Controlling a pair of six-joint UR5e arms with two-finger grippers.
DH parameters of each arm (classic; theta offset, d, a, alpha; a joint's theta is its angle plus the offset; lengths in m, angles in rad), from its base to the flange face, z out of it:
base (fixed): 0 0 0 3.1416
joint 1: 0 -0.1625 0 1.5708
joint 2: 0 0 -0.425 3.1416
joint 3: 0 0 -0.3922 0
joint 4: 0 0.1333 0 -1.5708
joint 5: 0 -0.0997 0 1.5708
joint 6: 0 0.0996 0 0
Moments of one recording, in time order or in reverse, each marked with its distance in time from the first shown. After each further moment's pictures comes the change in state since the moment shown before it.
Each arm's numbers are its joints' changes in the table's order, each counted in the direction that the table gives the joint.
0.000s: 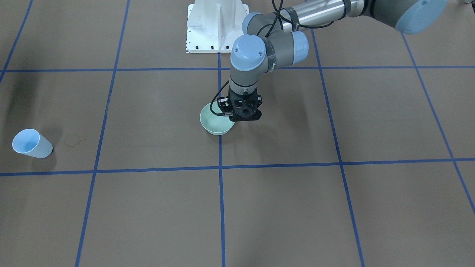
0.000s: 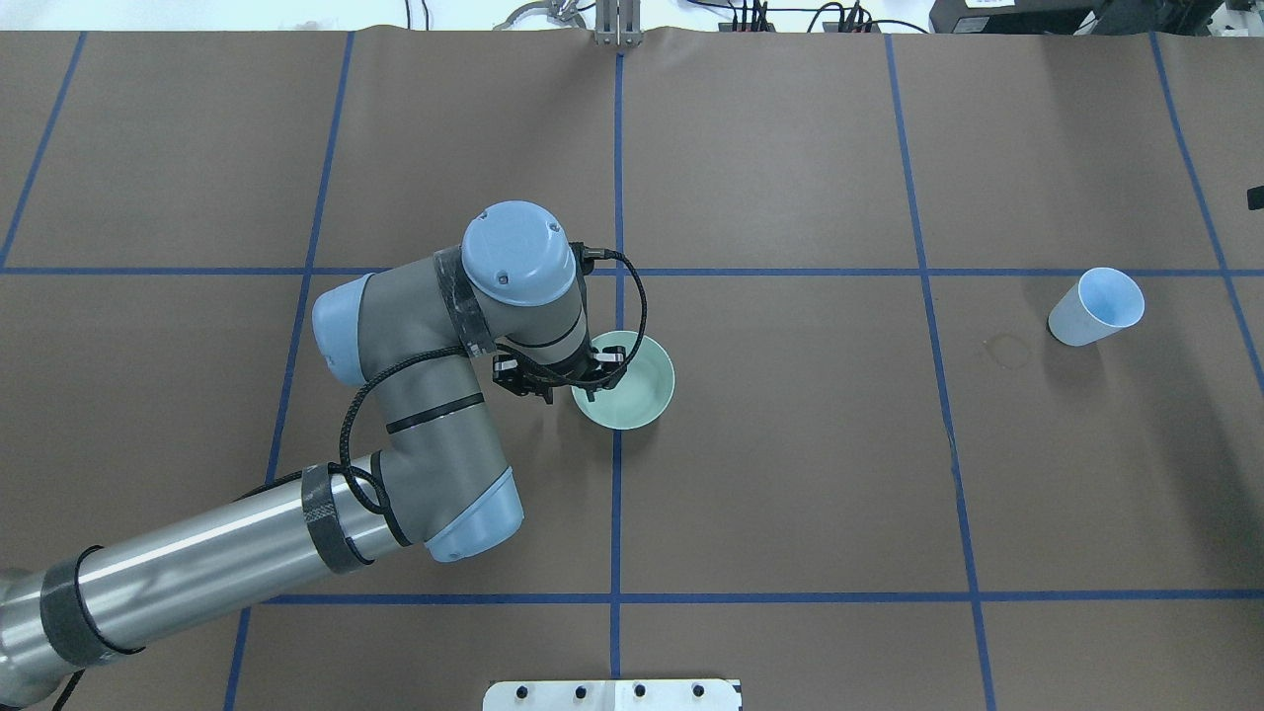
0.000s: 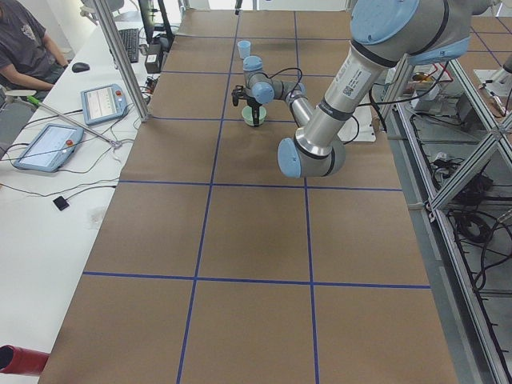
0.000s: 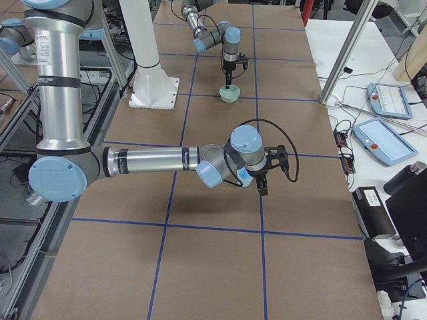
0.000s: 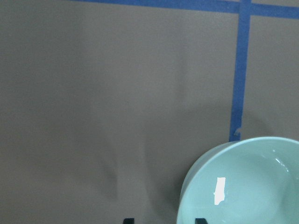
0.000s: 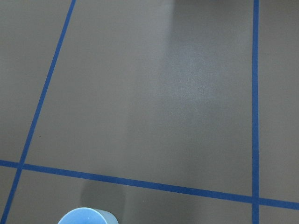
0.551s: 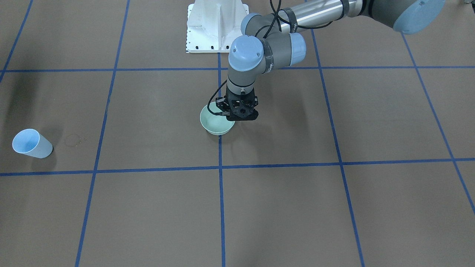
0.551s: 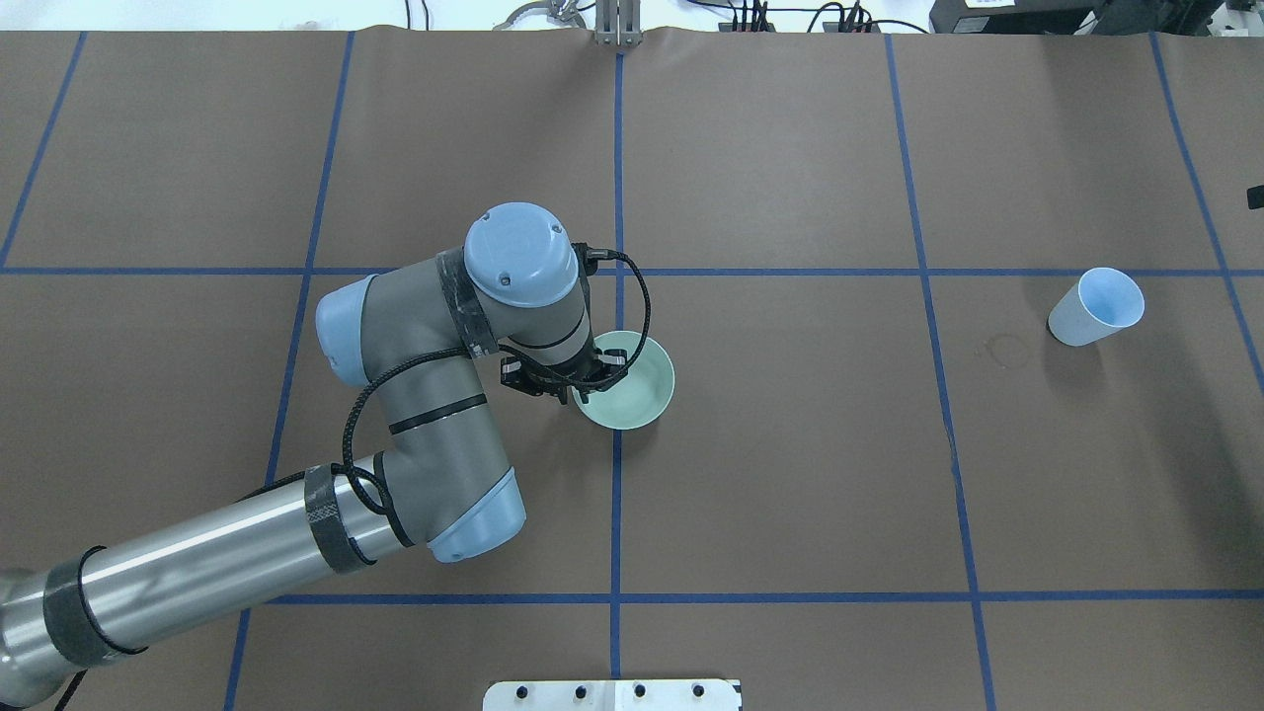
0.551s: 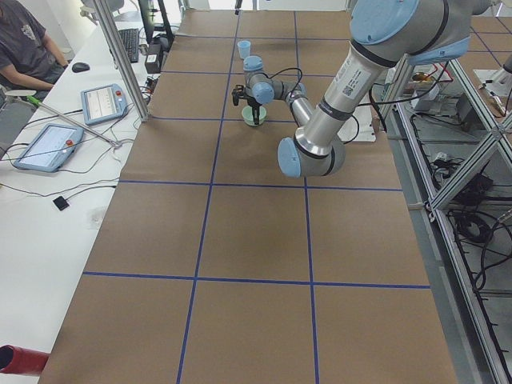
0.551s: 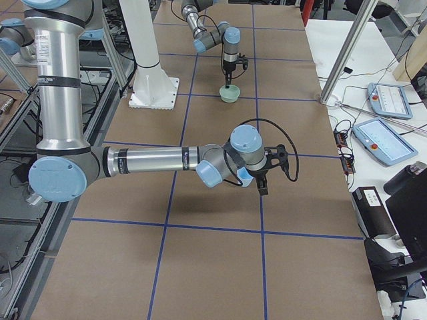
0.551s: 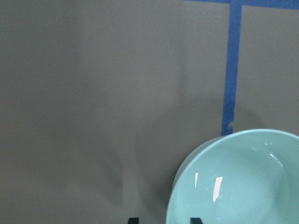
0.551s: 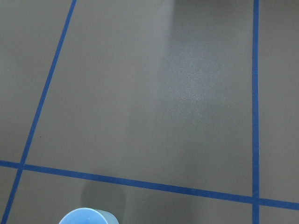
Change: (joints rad) left arm 0.002 0.005 -0.001 -0.009 0.002 0.000; right arm 0.000 0.000 0.002 0.000 0.000 0.001
